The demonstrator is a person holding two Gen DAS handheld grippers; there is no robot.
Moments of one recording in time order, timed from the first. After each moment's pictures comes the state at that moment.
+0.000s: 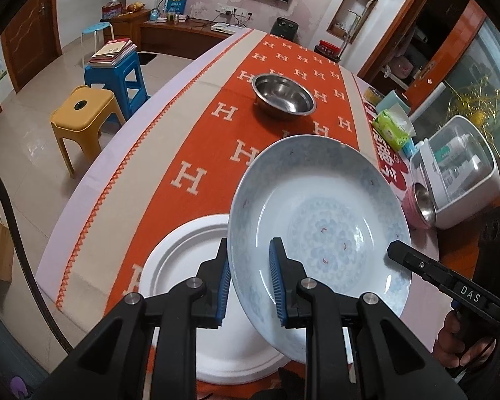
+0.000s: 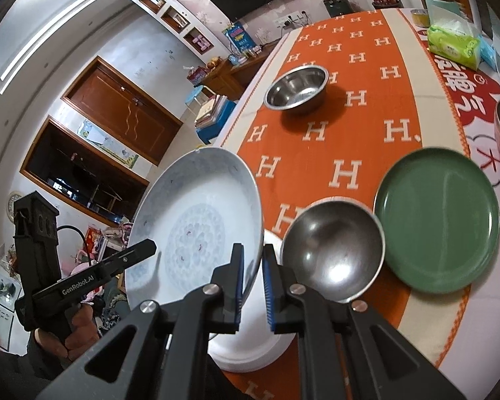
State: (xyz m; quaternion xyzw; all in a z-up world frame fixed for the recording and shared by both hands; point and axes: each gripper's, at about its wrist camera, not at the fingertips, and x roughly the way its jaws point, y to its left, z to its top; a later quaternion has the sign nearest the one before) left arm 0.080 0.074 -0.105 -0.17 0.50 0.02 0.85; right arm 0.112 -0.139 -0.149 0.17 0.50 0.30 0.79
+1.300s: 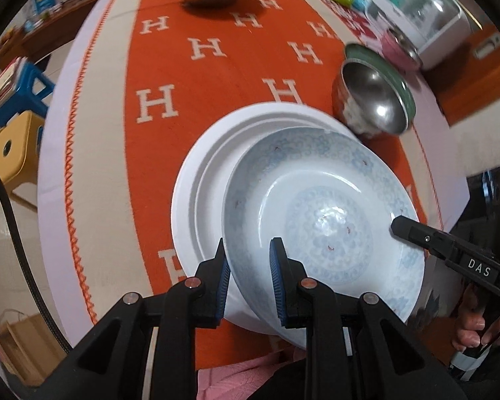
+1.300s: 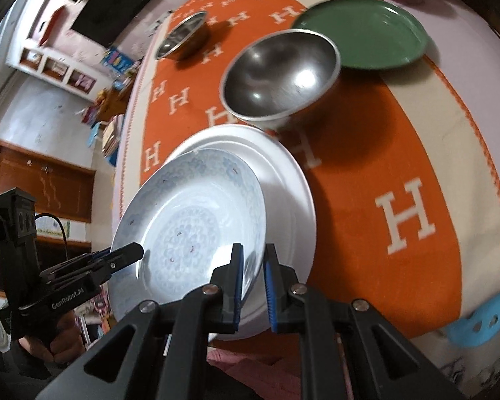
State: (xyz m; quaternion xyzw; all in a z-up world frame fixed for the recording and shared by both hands) left arm 0.102 0.102 -0.202 0.02 0.64 -0.19 0.74; right arm 0.000 -0.078 -0.228 0.28 0.57 0.04 0.77
